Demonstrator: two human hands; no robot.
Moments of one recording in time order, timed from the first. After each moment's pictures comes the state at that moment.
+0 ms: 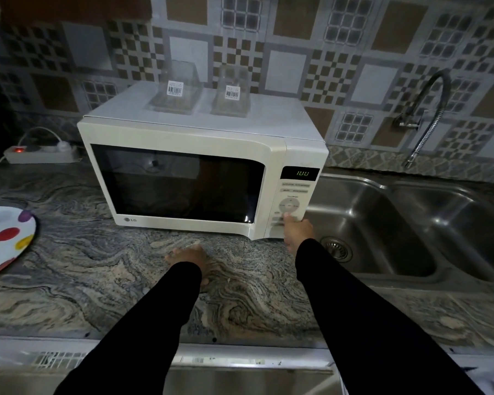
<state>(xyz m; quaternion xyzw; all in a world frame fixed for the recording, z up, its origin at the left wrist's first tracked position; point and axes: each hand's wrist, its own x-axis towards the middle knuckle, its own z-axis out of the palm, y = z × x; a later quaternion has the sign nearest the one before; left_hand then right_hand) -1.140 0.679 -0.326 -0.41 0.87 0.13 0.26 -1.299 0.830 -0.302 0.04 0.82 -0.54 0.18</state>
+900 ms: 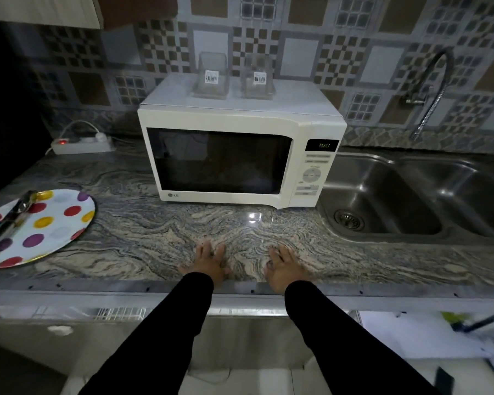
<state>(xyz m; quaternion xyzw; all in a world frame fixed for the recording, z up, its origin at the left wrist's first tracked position) -1.013 0.699 -0.344 -0.33 0.90 0.17 0.22 -1.111 0.856 -0.347 -0.27 0.93 -0.06 0.25</state>
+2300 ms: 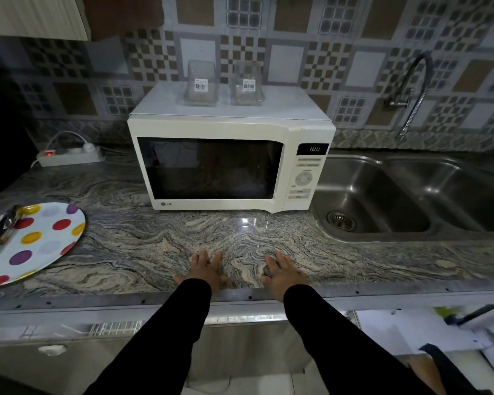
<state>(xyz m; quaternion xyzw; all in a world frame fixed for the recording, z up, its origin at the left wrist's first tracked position) -1.015 0.693 -0.351 -0.32 0.90 0.19 0.21 -1.108 0.857 -0.342 -0.26 0.92 -0.03 0.27</state>
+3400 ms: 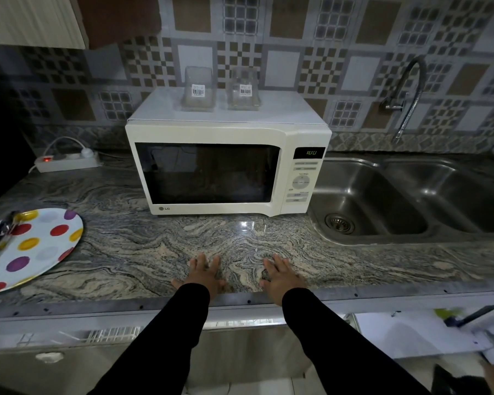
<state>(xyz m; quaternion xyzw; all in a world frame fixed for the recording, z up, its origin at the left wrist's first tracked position) -1.016 0.694 -0.350 -0.33 0.90 0.18 0.22 -1.107 0.858 -0.342 -0.26 0.92 -0.04 0.27</state>
